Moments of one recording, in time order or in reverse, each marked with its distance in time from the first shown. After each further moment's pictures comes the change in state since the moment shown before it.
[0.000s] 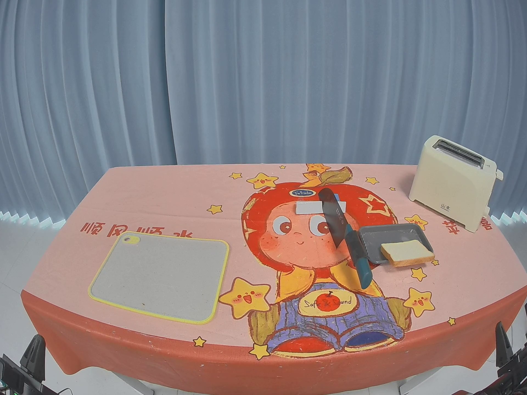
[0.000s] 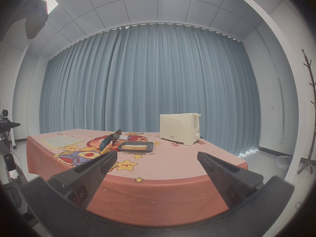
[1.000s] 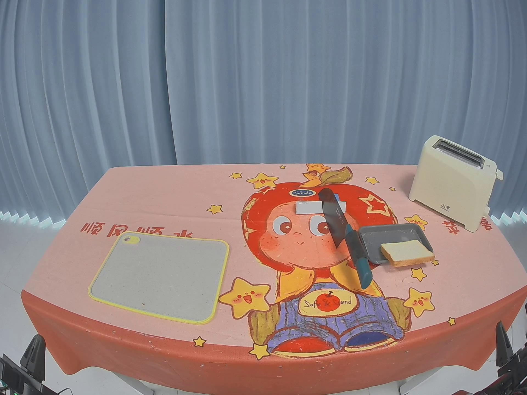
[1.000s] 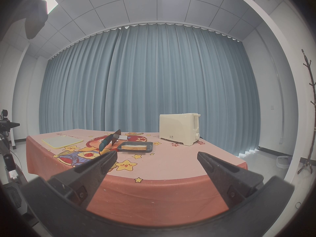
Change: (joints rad) left arm 0.000 0.000 0.000 0.000 0.000 0.000; right arm -0.002 0.000 0.000 -0.001 -0.003 0.000
